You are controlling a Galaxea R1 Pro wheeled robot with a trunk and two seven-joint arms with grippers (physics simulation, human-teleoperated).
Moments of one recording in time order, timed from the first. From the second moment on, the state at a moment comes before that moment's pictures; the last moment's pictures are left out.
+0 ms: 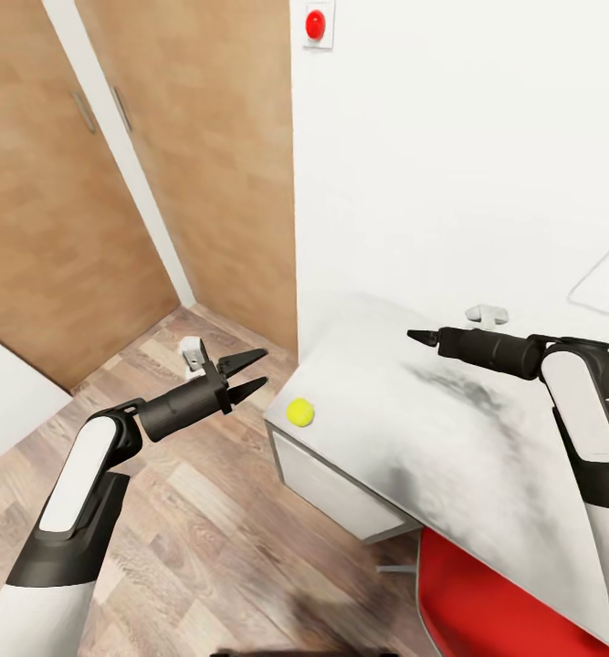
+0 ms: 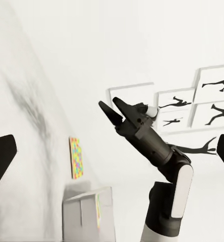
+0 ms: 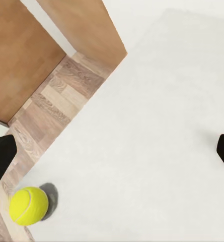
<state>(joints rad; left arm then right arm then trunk) -0.59 0.07 -0.04 -1.59 1.53 0.98 -0.01 -0.84 -0.36 0.06 -1.61 -0.85 1.04 -0.05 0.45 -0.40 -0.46</state>
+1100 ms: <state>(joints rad) -0.59 0.08 -0.04 -1.59 1.53 0.98 0.00 -0.89 -0.26 0.17 -1.59 -0.82 1.04 -0.28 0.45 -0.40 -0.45</state>
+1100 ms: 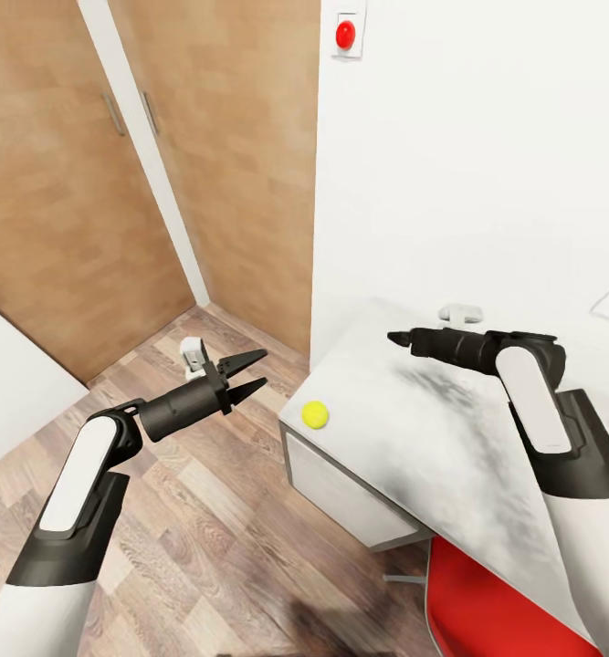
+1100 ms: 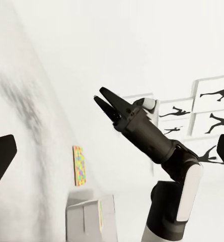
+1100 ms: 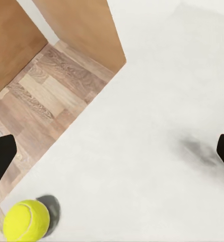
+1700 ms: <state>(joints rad) -0.53 0.16 0.10 -1.59 1.53 0.98 -0.01 -1.06 -0.05 0.29 -1.34 -0.81 1.05 -0.56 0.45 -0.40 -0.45</state>
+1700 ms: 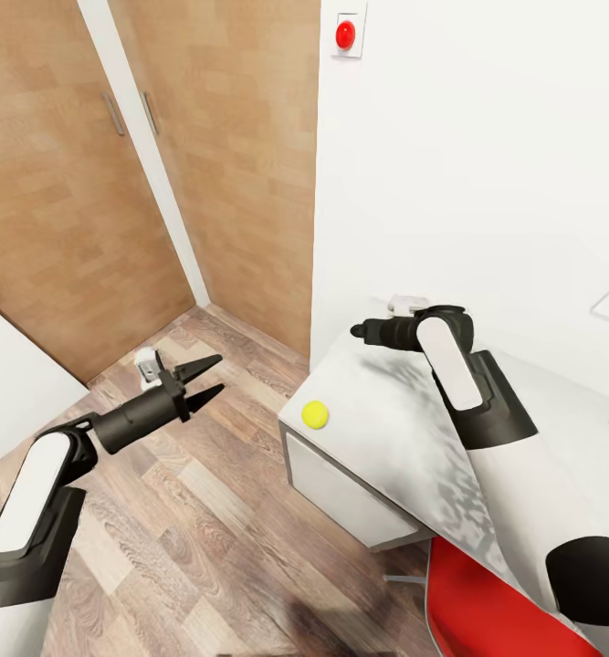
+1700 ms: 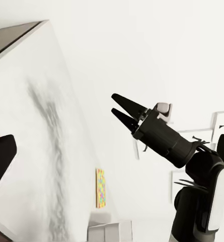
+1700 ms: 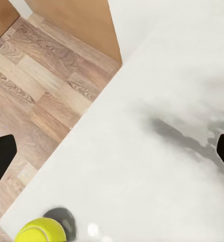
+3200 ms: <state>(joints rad) -0.52 0.16 0.12 -1.59 1.53 0.98 0.00 -1.08 -0.01 0.30 -1.02 -0.75 1.04 -0.58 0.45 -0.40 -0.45</state>
